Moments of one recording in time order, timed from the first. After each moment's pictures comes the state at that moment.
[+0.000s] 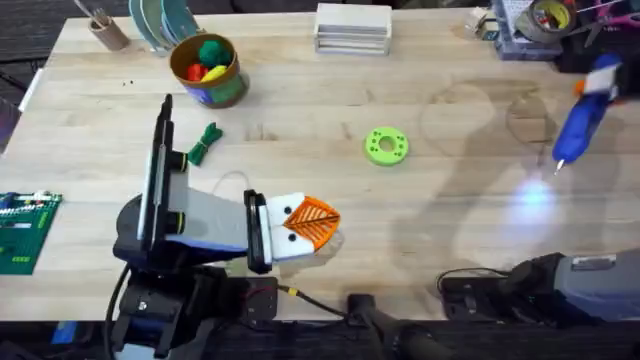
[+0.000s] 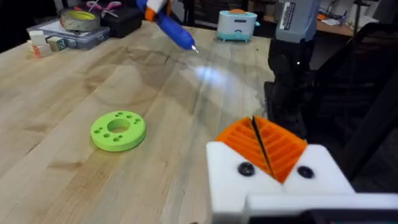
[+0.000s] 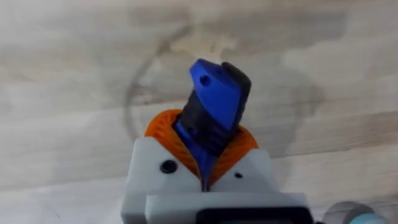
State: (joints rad) left arm -0.12 0.01 0.01 -0.14 1.27 0.04; right arm -0.62 1.69 1.33 -0.78 -0.19 -0.46
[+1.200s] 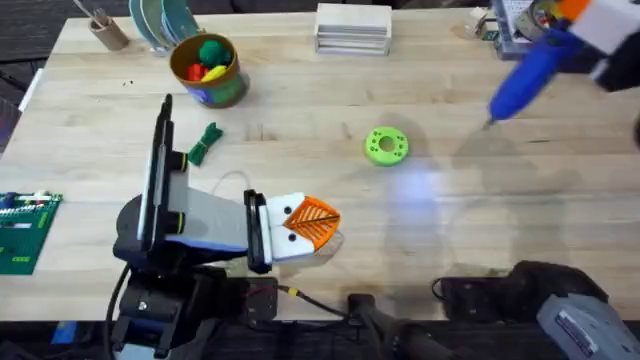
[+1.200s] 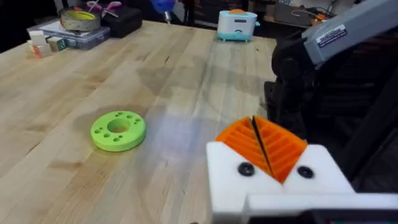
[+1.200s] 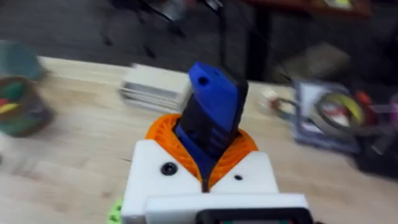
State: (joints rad) left arm -0.12 0.01 0.01 -0.14 1.27 0.04; right arm -0.19 0.74 0.83 -0.33 -0.39 -0.07
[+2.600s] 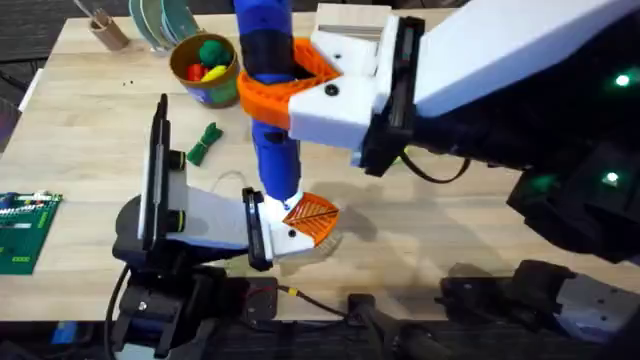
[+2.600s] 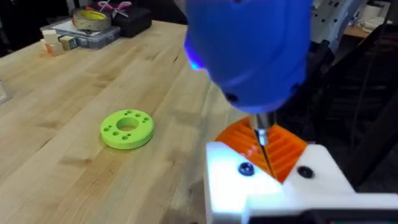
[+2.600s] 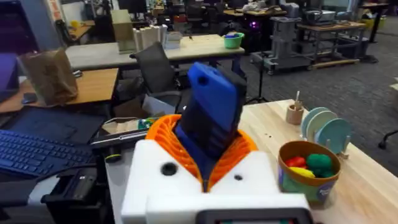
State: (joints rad) left arm -0.12 0.01 0.01 -0.13 1.23 0.03; right arm 0.87 1.05 0.75 0.46 -0.44 0.09
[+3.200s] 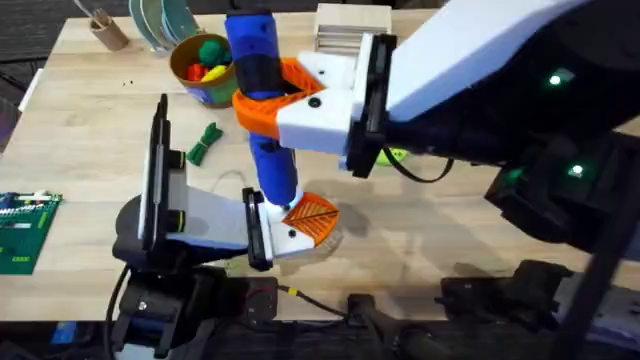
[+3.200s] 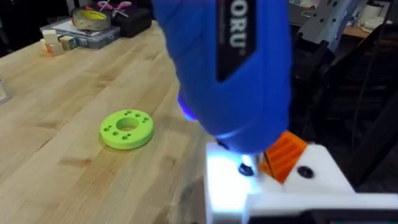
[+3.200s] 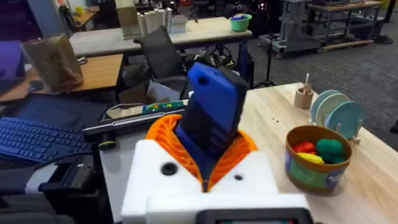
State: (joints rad) left arm -0.12 0.01 0.01 -0.13 1.23 0.03; right arm 0.87 1.11 0.75 0.45 -0.47 0.08
